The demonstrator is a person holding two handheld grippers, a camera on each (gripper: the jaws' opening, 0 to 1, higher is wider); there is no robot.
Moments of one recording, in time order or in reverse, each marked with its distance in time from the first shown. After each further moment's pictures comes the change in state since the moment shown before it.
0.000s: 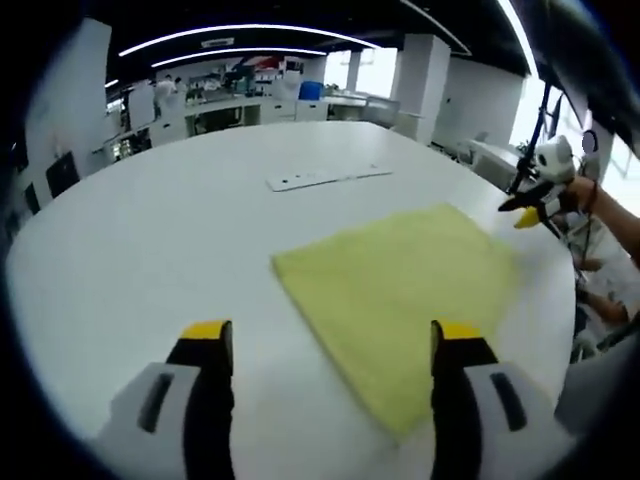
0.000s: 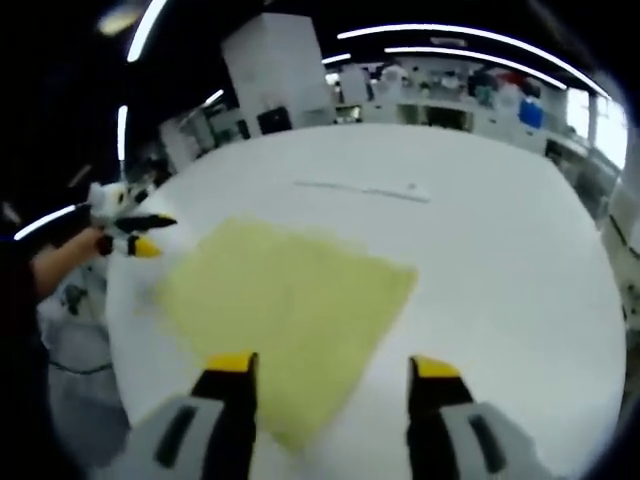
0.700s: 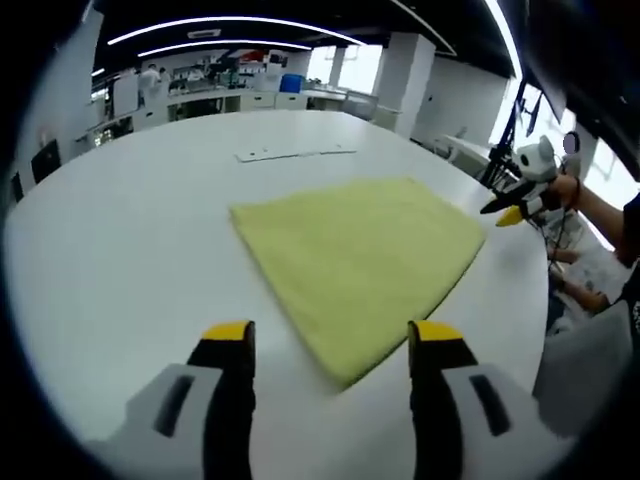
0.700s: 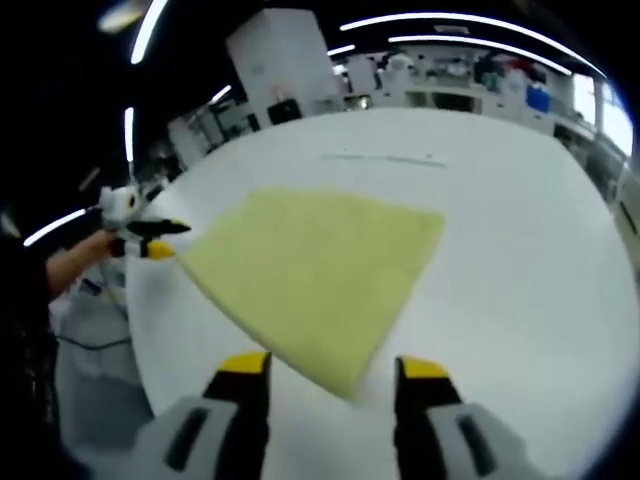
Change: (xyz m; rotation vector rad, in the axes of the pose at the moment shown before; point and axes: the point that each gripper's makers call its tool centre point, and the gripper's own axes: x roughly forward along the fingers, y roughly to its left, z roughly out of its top) left arm -0.015 -0.043 -0.055 -0.026 0.026 -0.101; right arm -0.005 0.027 -0.055 0.027 0.040 0.059
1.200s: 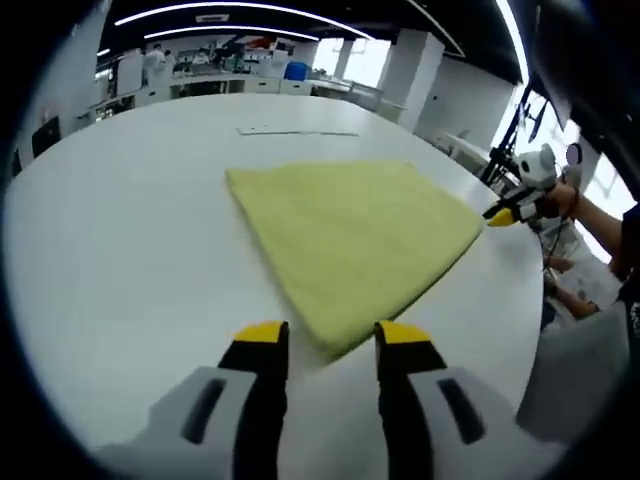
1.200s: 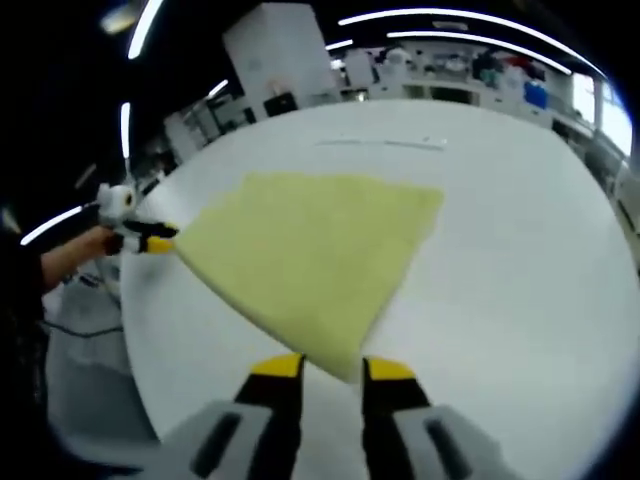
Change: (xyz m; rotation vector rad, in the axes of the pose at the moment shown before) left arm 0.002 -0.003 -0.030 -0.102 0.032 -0.028; right arm 0.006 -0.002 -0.020 0.006 0.010 -0.017
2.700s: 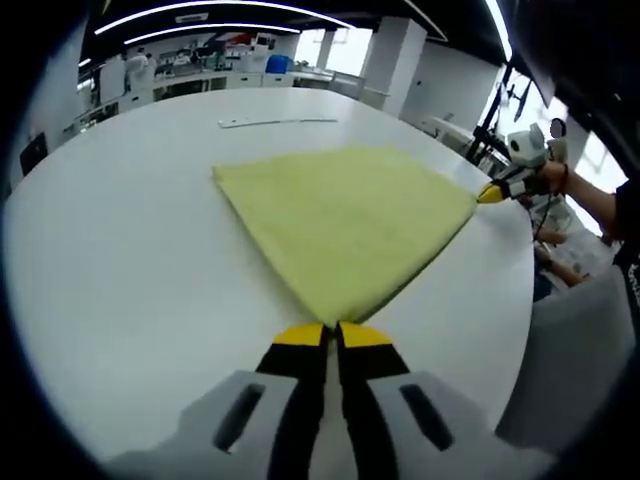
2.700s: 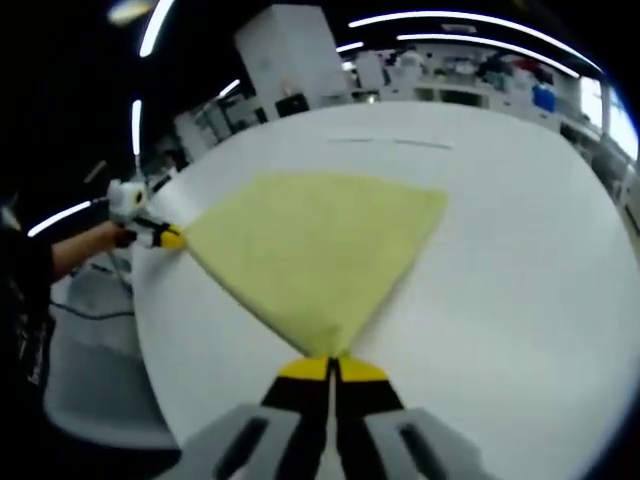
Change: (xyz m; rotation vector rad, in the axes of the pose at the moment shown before) left arm -0.014 -0.016 -0.020 0.103 0.043 -0.024; right arm -0.013 0.012 -0.018 -0.021 -0.007 0.027
